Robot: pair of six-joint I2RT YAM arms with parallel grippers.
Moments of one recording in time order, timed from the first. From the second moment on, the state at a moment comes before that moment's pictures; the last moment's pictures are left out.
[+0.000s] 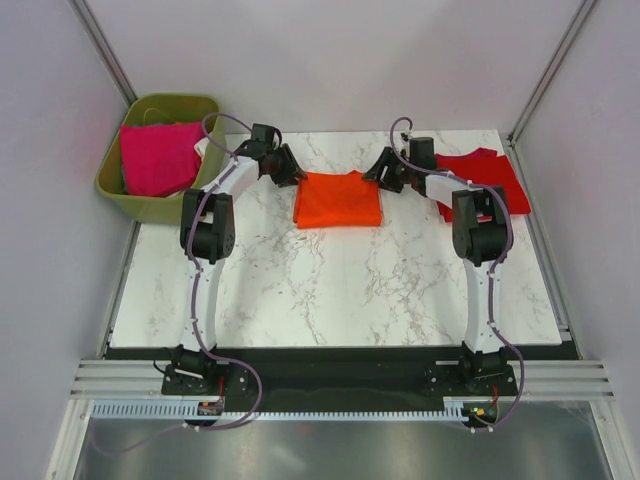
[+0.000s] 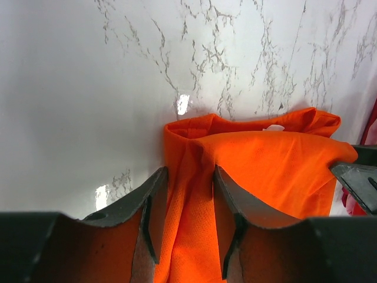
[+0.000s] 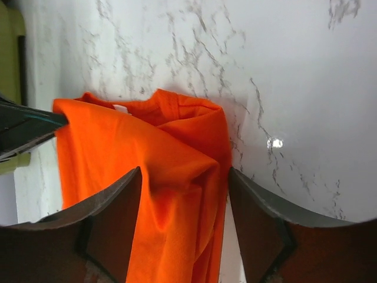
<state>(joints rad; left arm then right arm) -0.22 2.46 2.06 -0.44 0.32 -0.65 0.15 2.31 1.65 0.04 -0.47 0.58</state>
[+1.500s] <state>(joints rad) -0.24 2.45 2.01 -0.40 0.29 -0.63 0.20 2.43 1.84 -0.10 -0.40 0.56</state>
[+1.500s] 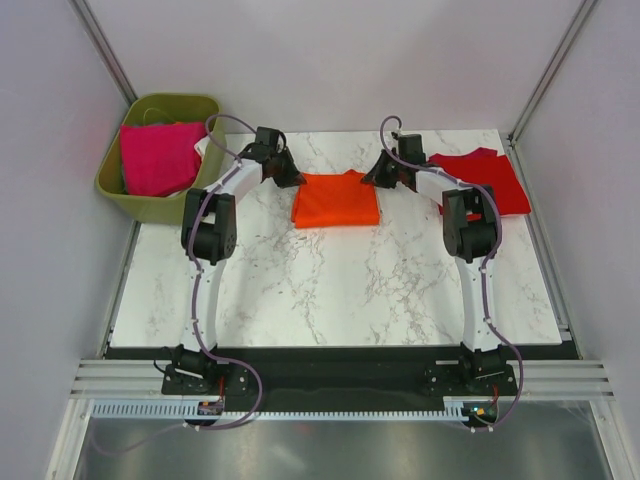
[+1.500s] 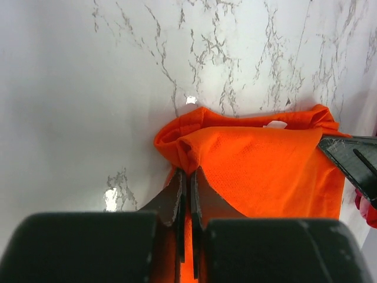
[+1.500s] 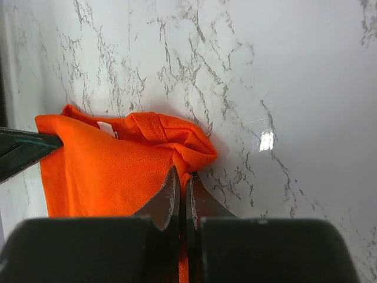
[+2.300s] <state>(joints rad) -0.39 1.93 1.55 -0.12 0.21 -0.63 0.13 1.86 1.38 0.01 -0.41 0.60</state>
